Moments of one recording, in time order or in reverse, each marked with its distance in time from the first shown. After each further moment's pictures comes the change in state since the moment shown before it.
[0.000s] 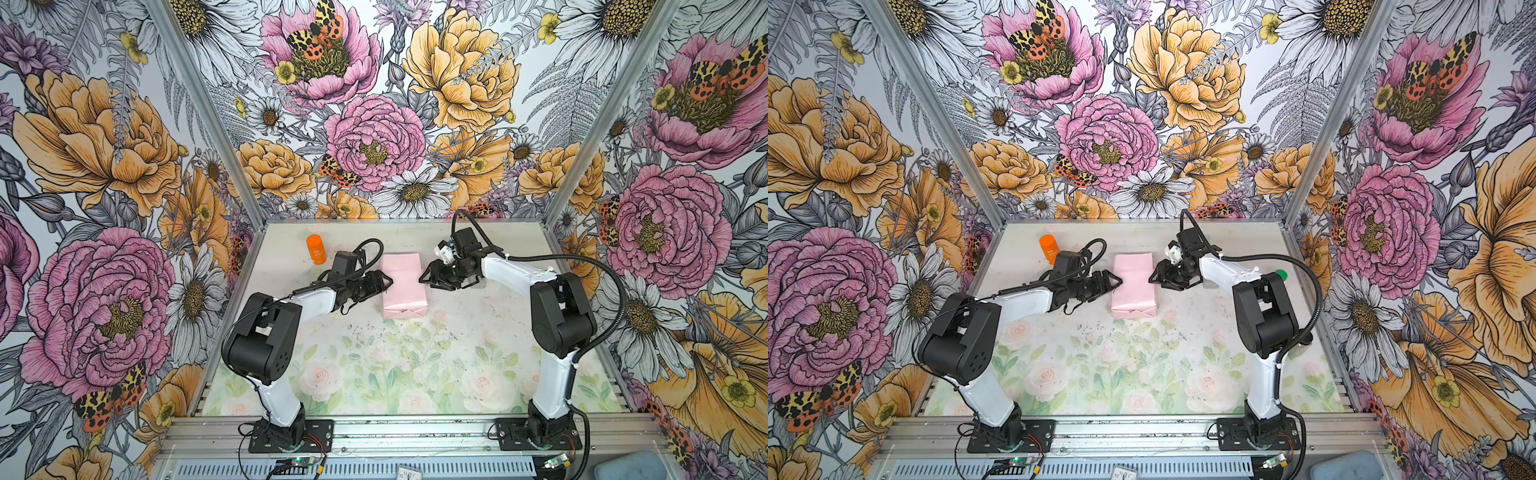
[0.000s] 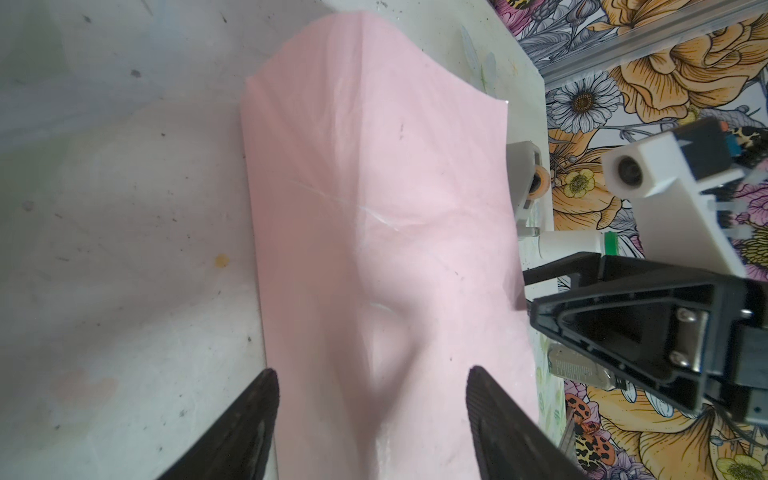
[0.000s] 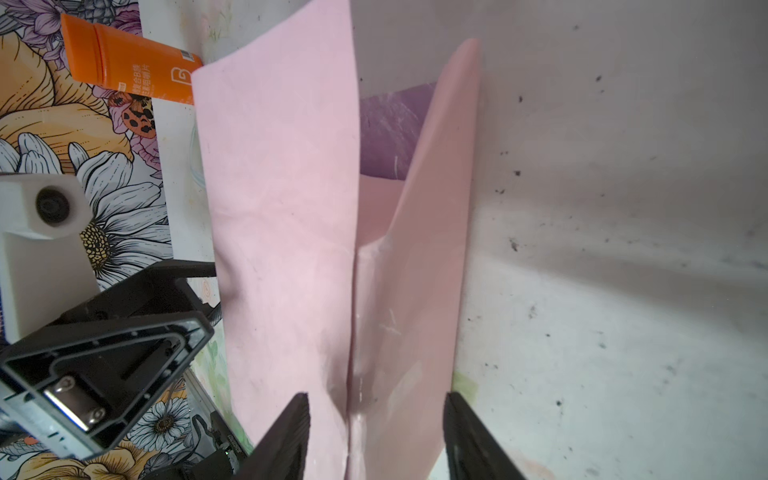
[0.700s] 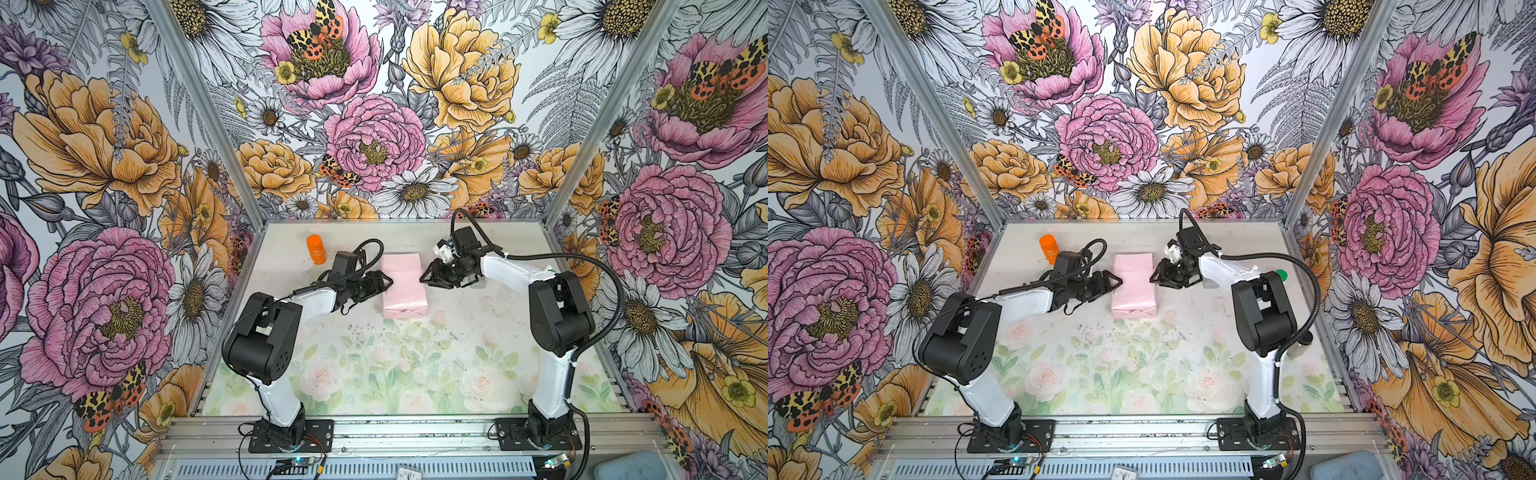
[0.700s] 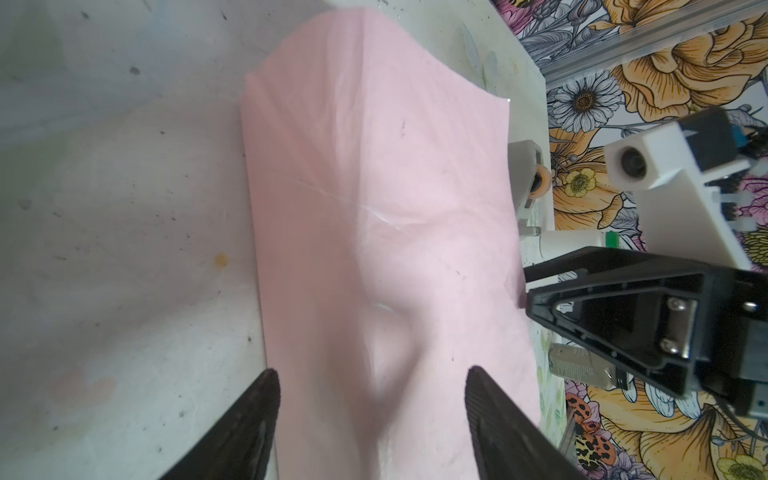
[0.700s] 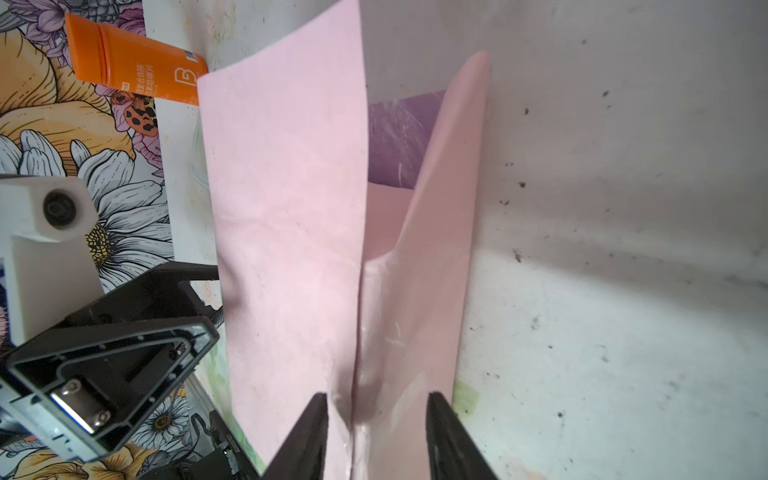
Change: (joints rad) left arm -0.002 0.003 0.000 0.001 0.000 0.000; right arm -0.003 0.008 0.022 -0.006 -0.011 -0.009
